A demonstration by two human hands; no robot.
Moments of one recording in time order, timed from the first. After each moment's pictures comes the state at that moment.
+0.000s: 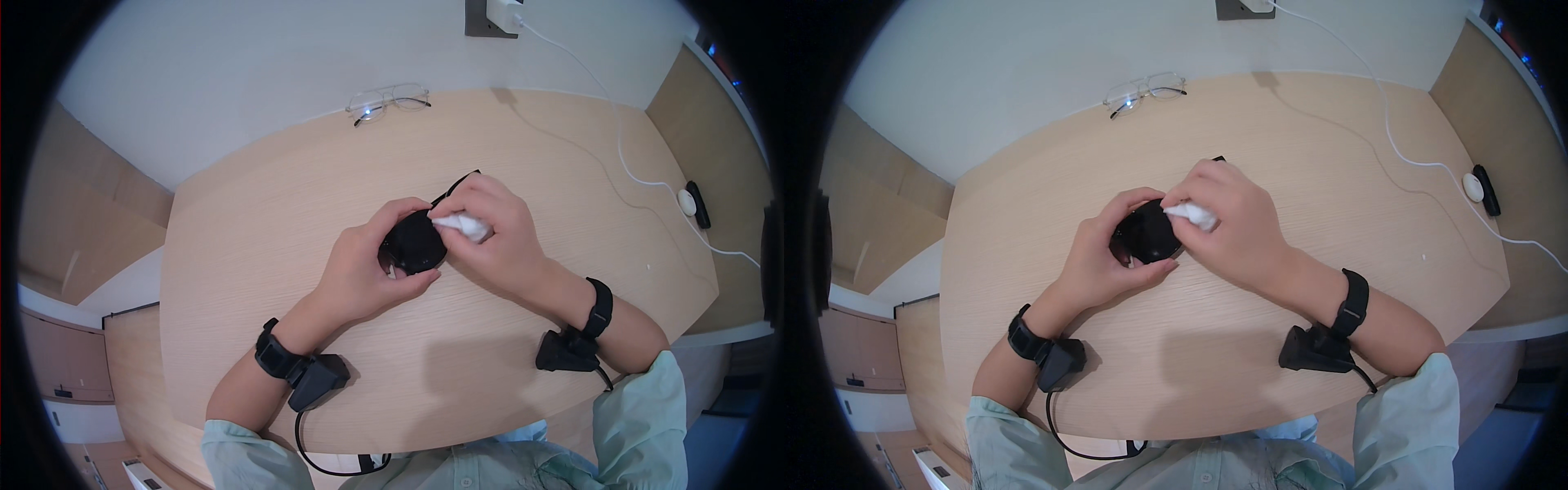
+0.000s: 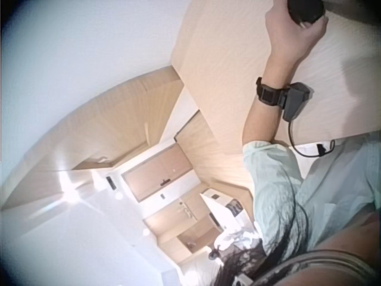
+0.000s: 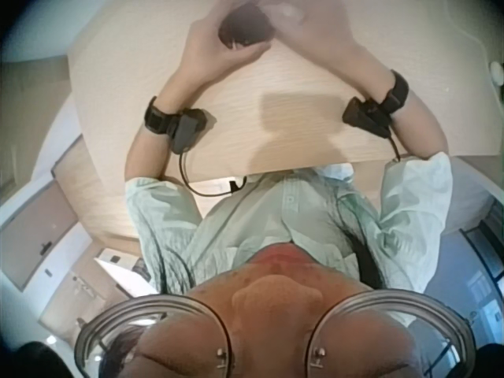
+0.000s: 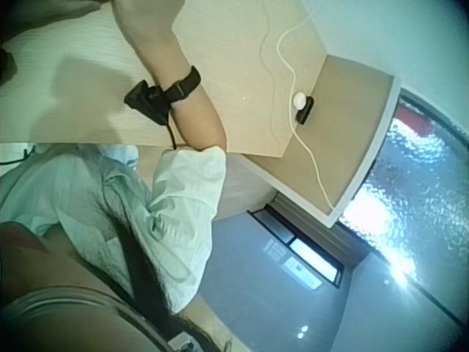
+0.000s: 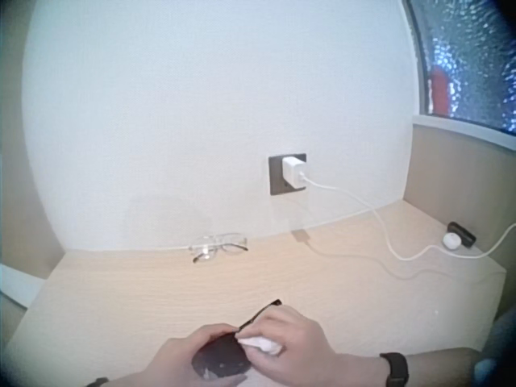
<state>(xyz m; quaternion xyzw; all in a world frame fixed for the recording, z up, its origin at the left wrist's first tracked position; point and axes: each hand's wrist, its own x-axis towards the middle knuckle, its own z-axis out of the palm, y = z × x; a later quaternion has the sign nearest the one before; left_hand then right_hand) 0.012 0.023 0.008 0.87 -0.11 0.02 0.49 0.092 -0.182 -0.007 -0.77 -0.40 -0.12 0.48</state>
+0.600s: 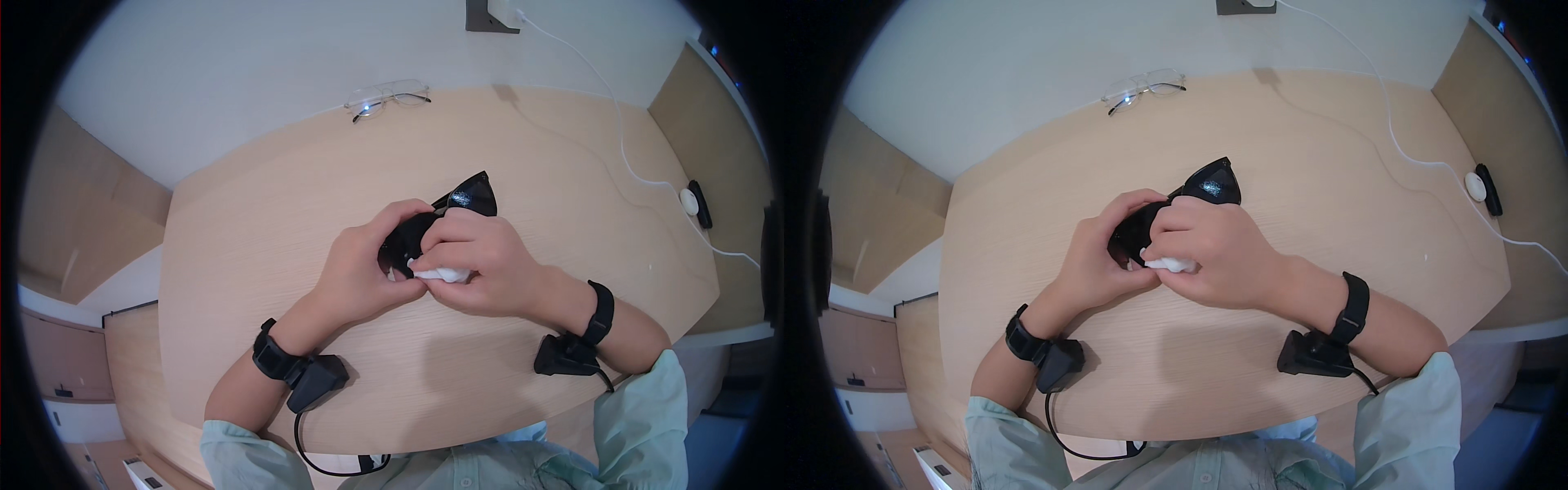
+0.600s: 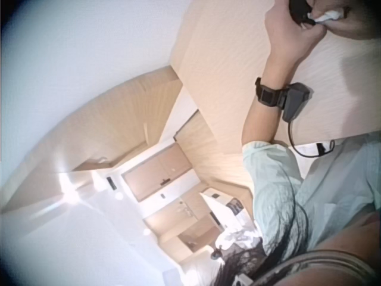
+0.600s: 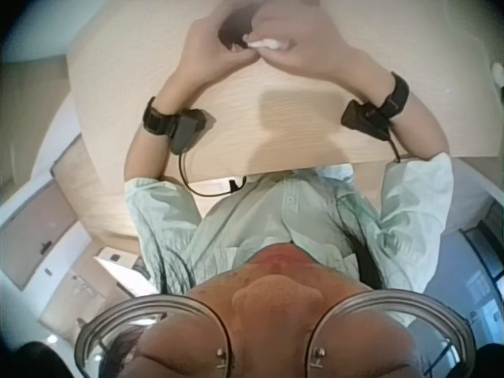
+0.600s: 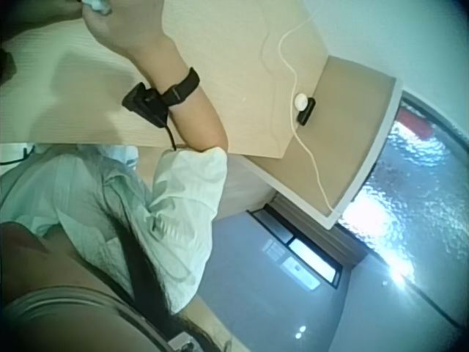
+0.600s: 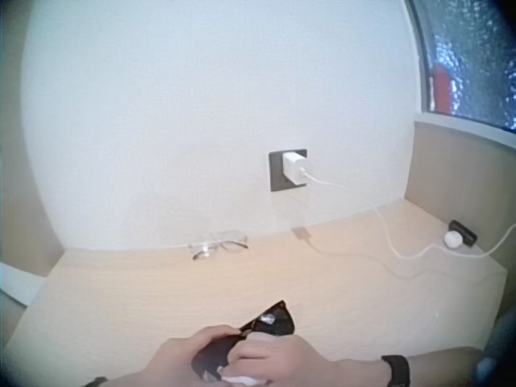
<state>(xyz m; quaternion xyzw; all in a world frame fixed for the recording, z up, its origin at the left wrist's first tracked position) 0.011 0.025 0.007 0.86 -0.11 0.00 0.49 0.082 -0.183 -0.010 -0.70 -0.55 -0.09 0.44</state>
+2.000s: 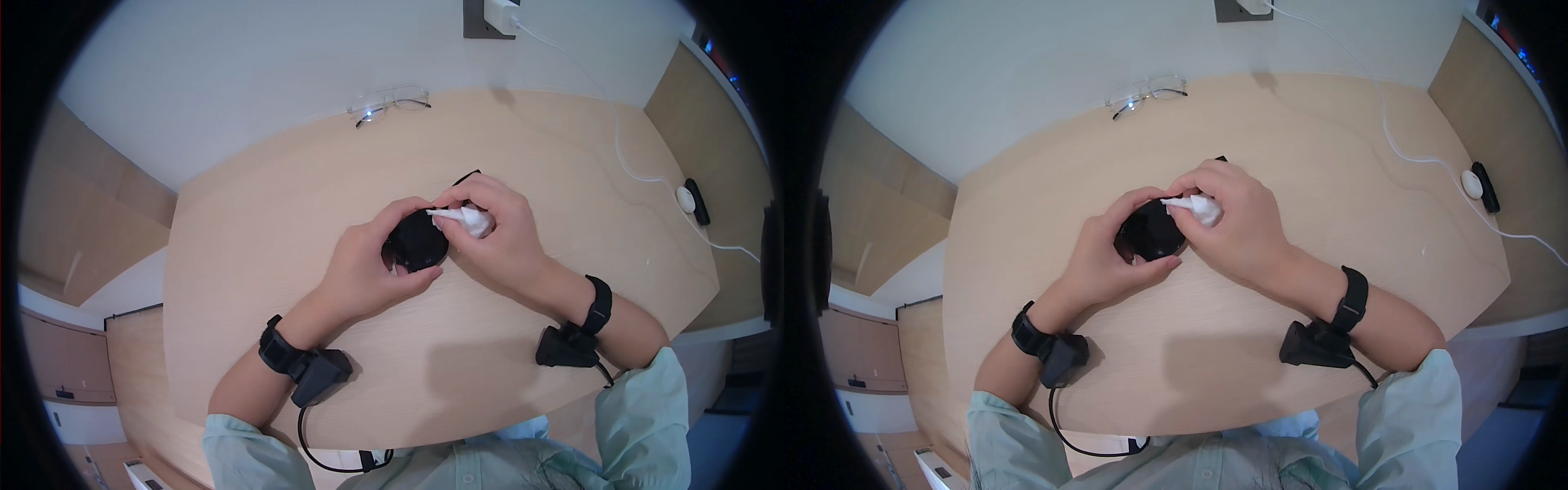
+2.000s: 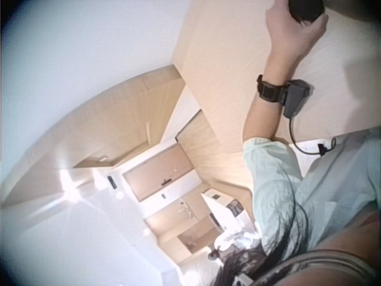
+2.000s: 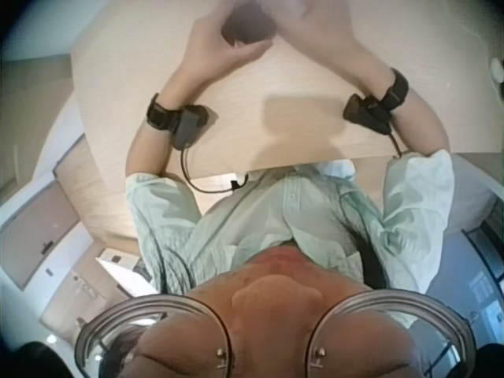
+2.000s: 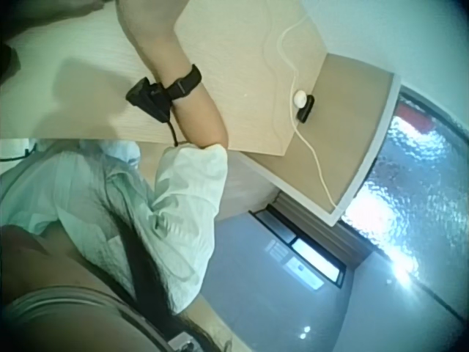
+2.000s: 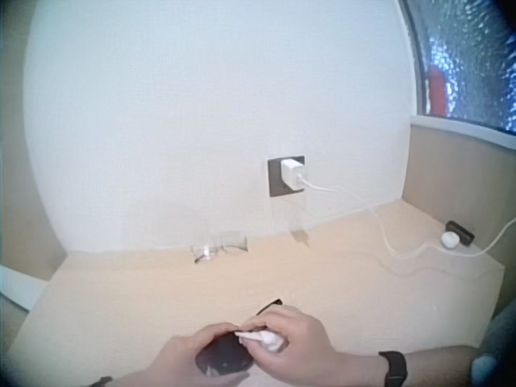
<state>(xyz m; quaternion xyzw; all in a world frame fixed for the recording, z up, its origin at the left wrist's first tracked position) 0.010 0.021 0.009 0.86 -0.10 0.01 0.50 0.085 -0.180 -0.003 -0.76 -0.34 -0.08 0.54</state>
